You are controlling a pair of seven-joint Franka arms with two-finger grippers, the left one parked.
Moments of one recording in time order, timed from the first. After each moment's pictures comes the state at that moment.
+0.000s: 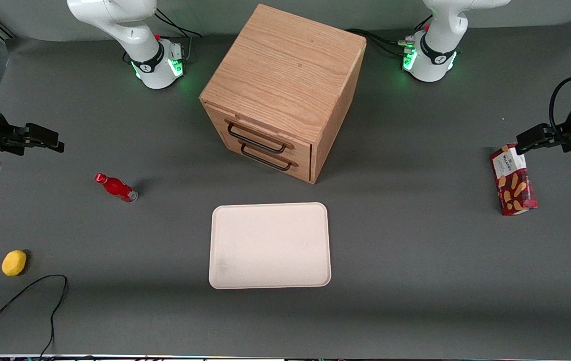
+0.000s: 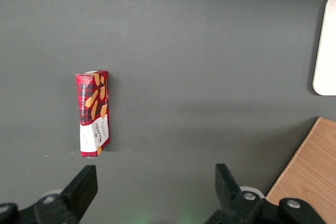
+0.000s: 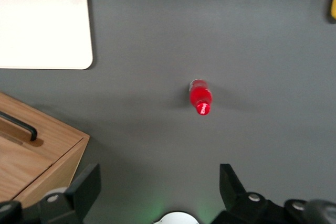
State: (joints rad) arm 0.05 0.08 -0.07 -1.50 0.06 1.44 -0.03
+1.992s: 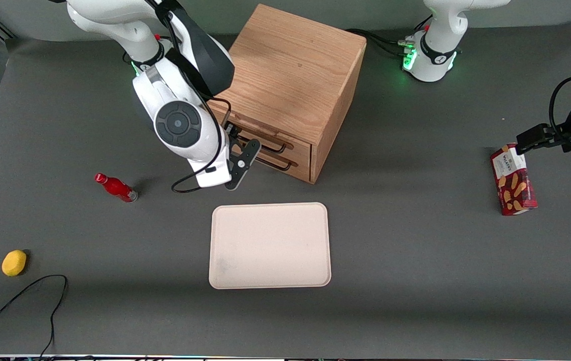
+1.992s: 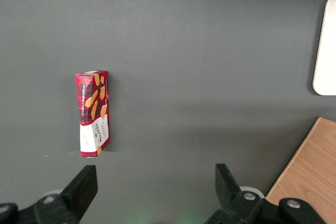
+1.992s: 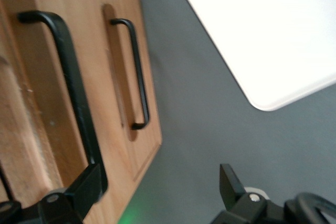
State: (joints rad) arm 0.49 0.45 0.09 -1.40 0.13 1.57 -0.46
